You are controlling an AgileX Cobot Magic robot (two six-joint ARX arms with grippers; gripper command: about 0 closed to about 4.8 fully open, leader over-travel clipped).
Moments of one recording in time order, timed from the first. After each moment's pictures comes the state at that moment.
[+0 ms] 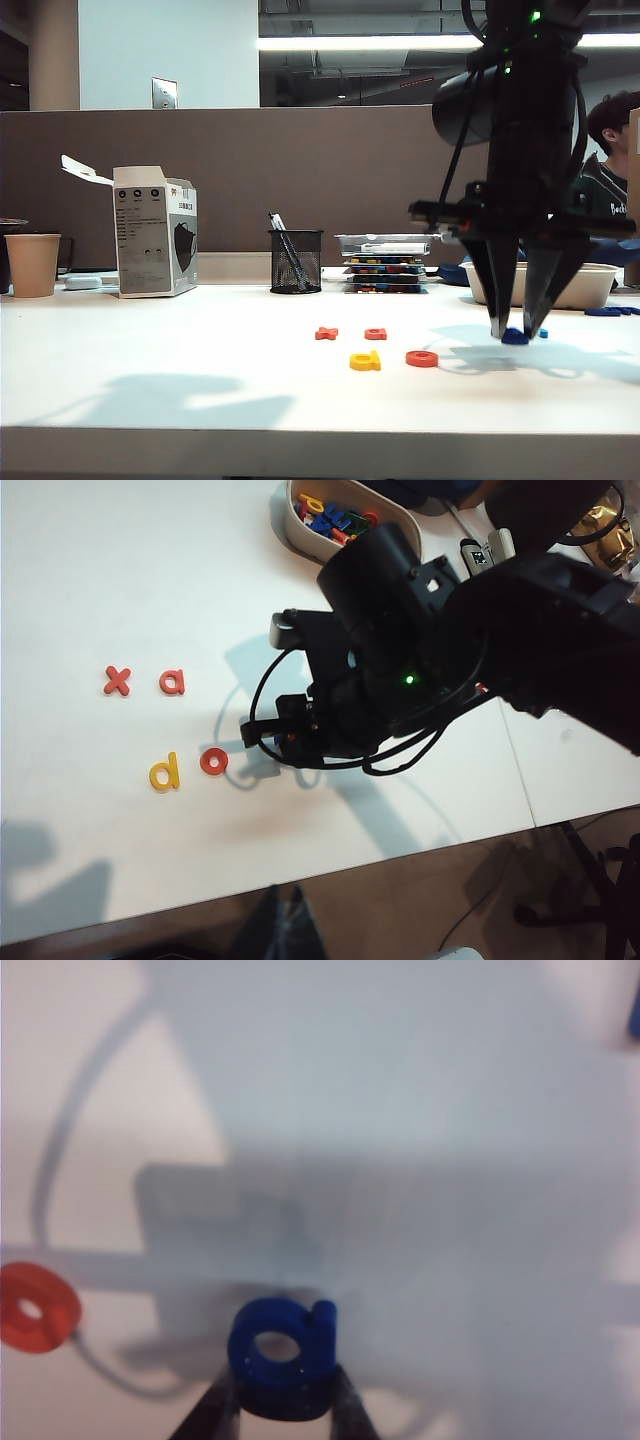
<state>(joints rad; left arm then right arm) -1.20 1.26 1.50 -0.92 -0.42 -0.94 0.41 1.83 1.32 -0.99 -0.08 0.37</state>
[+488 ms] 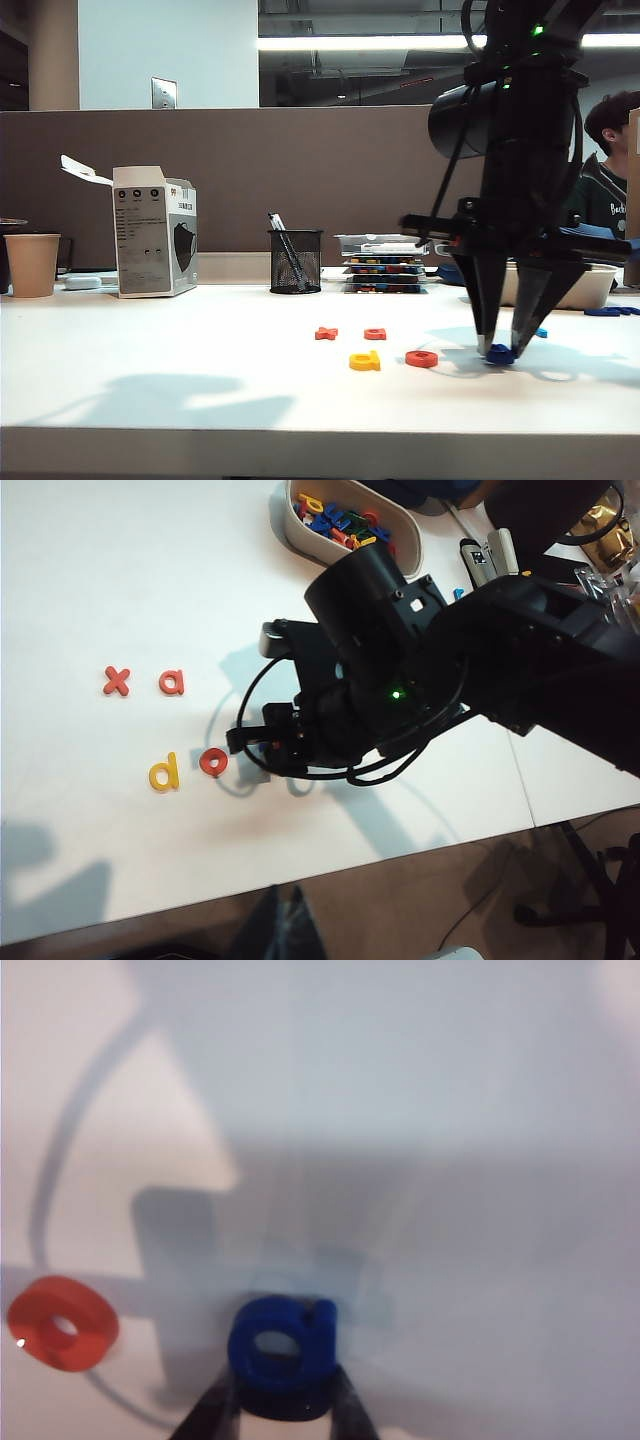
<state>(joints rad) -1.20 1.26 1.50 -0.92 -0.42 -0.94 0.43 1.83 1.27 -0.91 -0.13 0.41</state>
